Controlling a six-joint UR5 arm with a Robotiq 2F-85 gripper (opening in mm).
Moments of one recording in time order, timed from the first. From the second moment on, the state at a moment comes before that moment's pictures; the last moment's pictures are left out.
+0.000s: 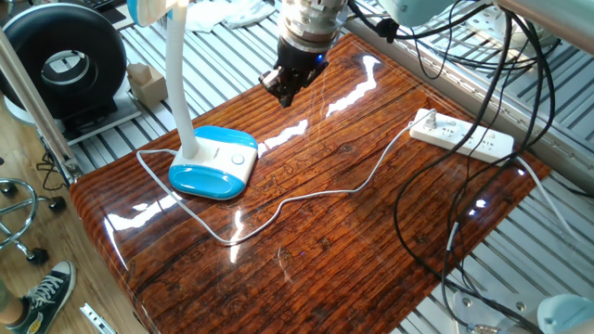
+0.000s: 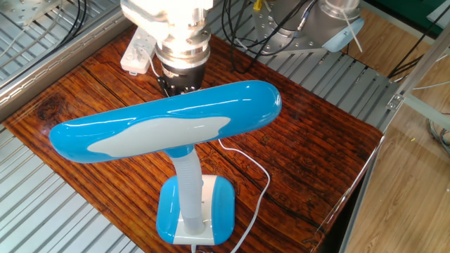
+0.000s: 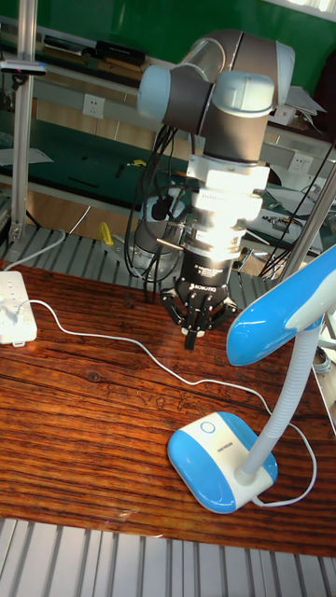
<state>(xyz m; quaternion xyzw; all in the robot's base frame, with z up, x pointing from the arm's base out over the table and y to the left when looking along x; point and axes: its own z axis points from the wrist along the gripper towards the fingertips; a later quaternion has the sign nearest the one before) 0.549 0.063 0.160 0.04 0.99 0.05 0.09</state>
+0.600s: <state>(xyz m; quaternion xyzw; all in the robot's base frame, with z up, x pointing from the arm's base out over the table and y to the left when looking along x) 0.556 0.073 0.125 0.04 0.99 0.06 0.10</state>
